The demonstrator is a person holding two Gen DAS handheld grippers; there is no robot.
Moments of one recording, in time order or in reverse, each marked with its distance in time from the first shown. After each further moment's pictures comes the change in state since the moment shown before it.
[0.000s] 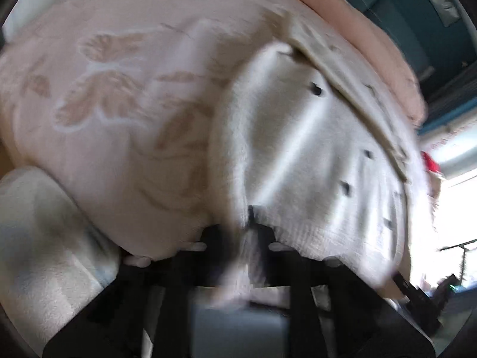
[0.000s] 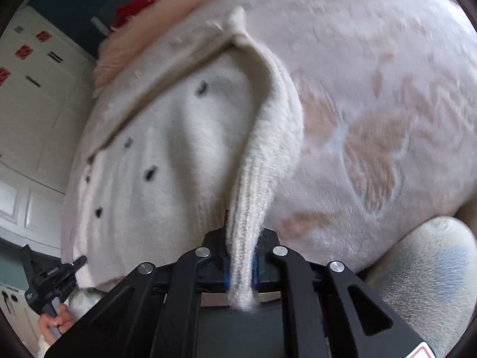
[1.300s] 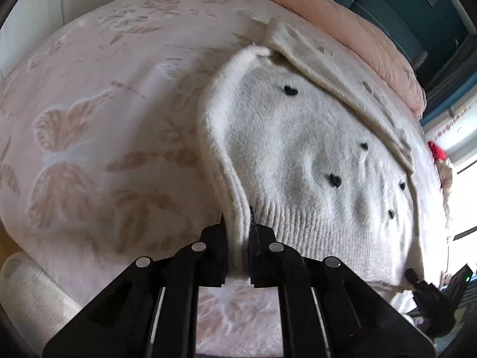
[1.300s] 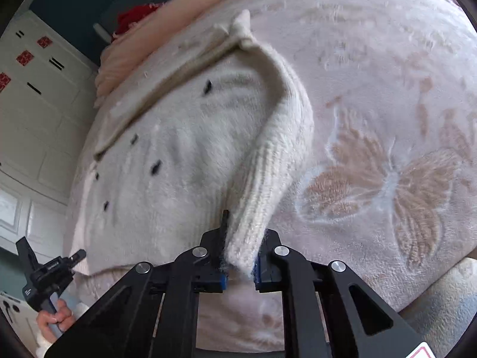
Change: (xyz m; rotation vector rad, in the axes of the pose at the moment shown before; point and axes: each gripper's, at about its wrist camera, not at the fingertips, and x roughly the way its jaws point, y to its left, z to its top) left arm 0.017 -0.037 0.038 0.103 -0.086 0.067; right arm 0.033 0.025 0.030 0.024 -0.040 0.006
